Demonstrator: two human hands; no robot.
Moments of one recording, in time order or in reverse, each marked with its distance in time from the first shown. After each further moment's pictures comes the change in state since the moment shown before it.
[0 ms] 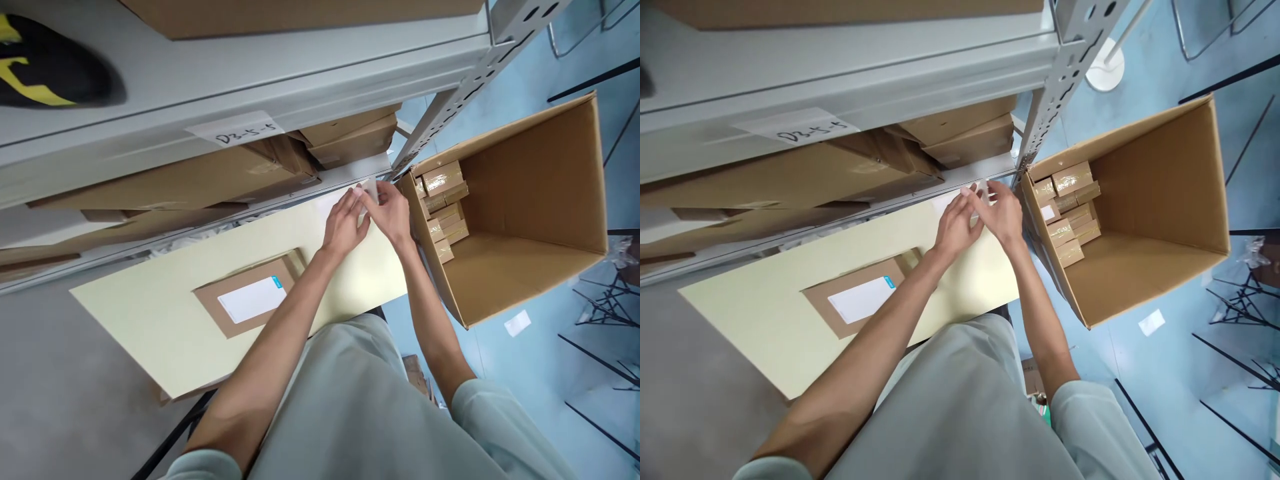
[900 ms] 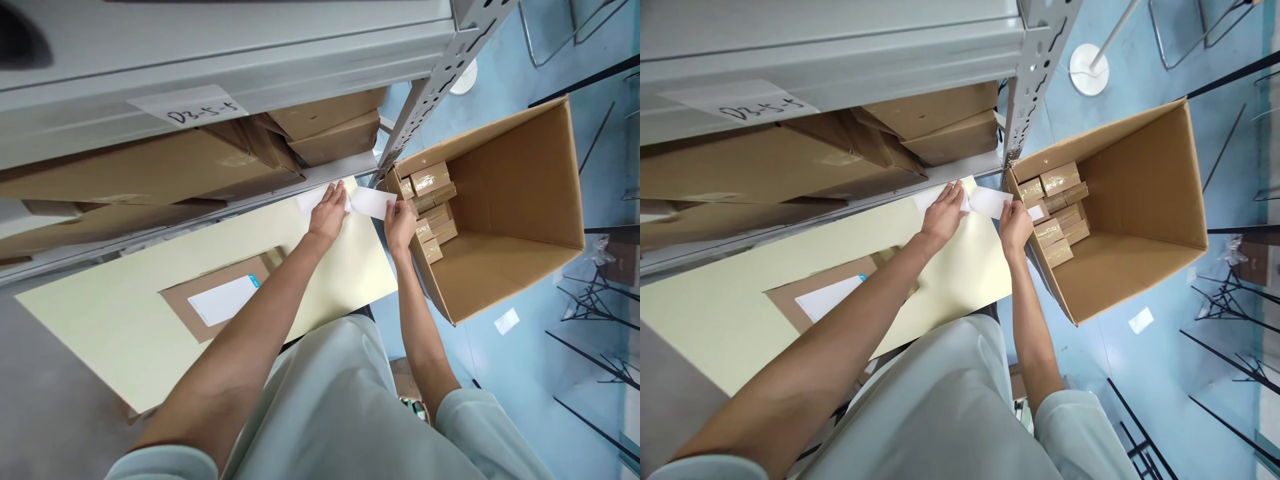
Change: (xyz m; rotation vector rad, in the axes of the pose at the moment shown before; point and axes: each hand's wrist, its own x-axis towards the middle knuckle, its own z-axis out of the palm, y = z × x) left_hand 0.027 -0.008 0.008 0.371 -0.306 -0.116; right_hand -0.022 0.065 -0.019 -0.416 0.344 0.155
